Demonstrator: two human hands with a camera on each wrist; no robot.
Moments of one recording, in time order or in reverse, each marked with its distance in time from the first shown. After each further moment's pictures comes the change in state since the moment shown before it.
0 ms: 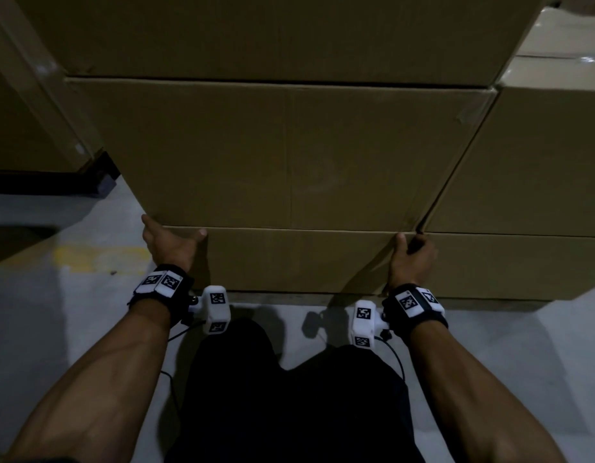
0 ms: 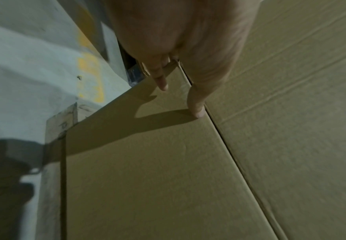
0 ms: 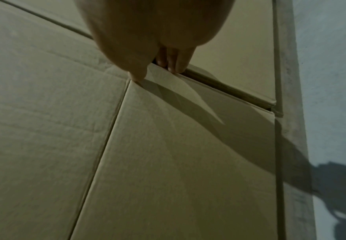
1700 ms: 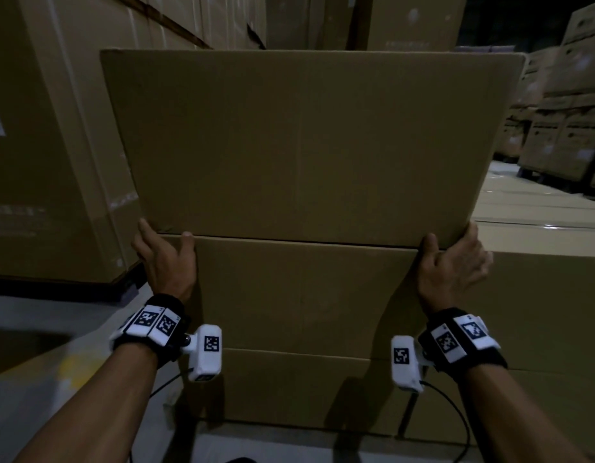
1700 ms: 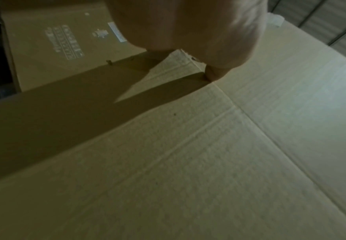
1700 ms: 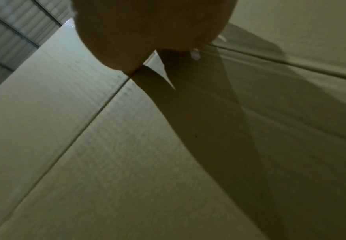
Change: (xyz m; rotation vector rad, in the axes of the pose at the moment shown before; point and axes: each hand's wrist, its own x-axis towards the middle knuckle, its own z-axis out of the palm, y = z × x) left_hand 0.003 0.179 -0.084 -0.242 0.267 0.452; right_hand 0.041 -0.221 -0.041 -0.075 0.251 -0.653
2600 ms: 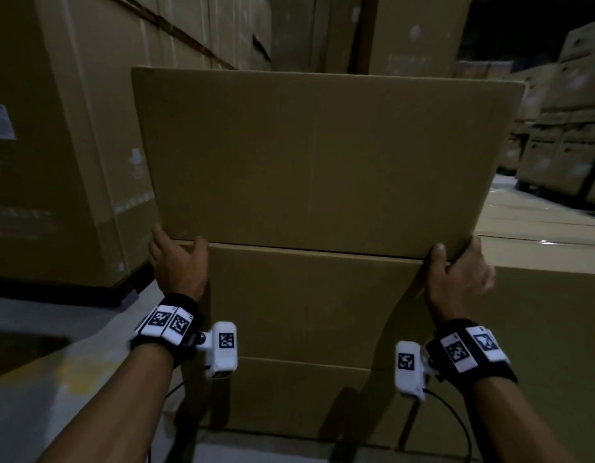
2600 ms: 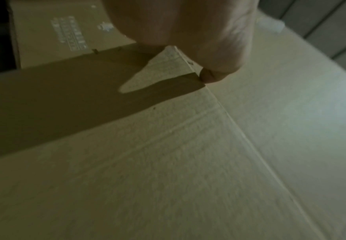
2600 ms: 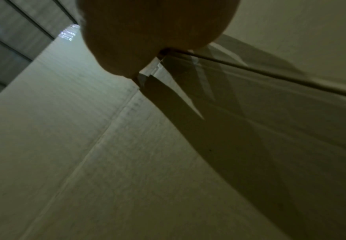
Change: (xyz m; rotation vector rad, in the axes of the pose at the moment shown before) left_hand 0.006 0.007 0.004 0.030 0.014 -0.081; right_hand 0.004 -0.005 -0.014 0.017 -0.090 0.101
